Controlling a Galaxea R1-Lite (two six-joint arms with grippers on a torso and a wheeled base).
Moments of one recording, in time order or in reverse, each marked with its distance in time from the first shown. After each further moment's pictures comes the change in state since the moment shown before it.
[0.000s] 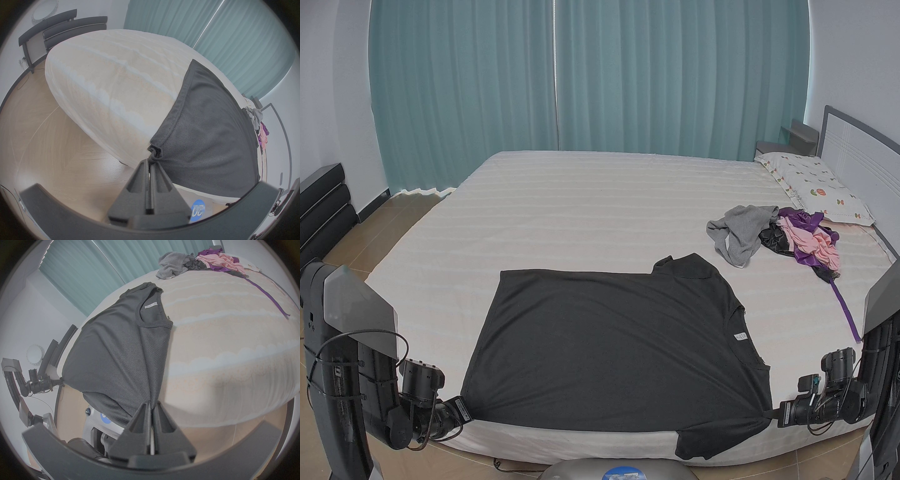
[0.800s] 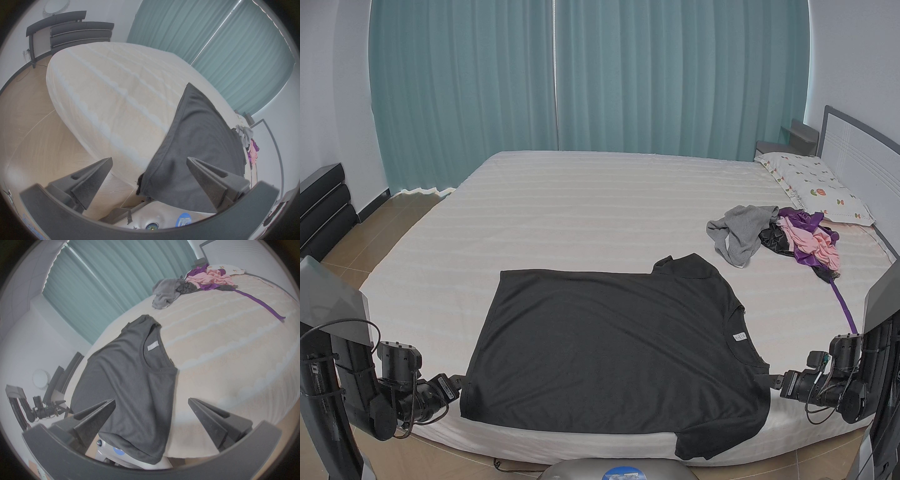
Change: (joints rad) left arm 0.084 -0.124 -0.008 -0.012 -0.050 -0.011; right arm 0.003 0.000 -0.004 -0.295 0.004 0.260
